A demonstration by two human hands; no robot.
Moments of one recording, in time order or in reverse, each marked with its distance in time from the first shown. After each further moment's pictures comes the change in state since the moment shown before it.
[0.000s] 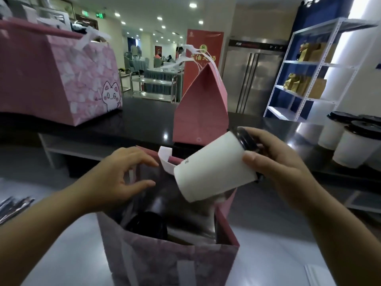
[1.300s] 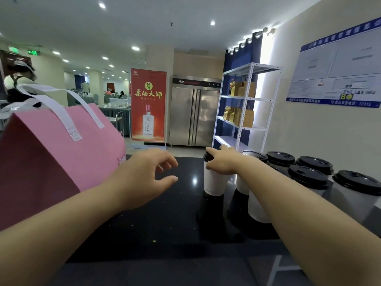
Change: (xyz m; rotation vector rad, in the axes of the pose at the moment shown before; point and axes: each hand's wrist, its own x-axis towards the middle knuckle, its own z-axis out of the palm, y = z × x) left_hand 0.304 0.156 0.134 -0.036 0.068 0.196; right_hand 0.167 0.150 -0.281 -1.152 -0.054 0.606
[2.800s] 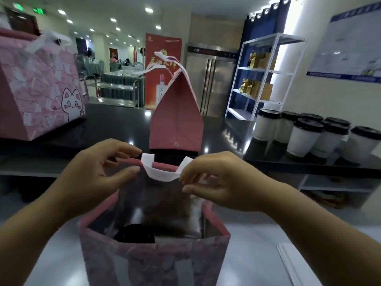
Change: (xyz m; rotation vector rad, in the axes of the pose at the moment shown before) left_hand -0.301 -0.089 -0.171 -0.229 0.166 -0.124; right_hand -0.308 -0.263 0.037 0.338 0.151 -0.864
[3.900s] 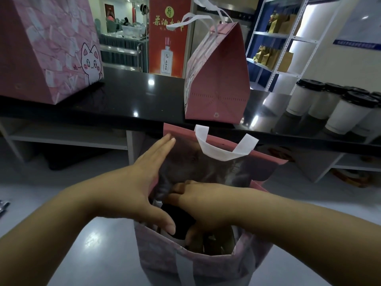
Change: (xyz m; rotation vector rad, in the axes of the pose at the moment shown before) left_hand -0.032 -0.058 -0.015 0.028 -0.810 -0.173; right_hand 0.071 -0.022 0.148 -0.287 -0.690 0.070
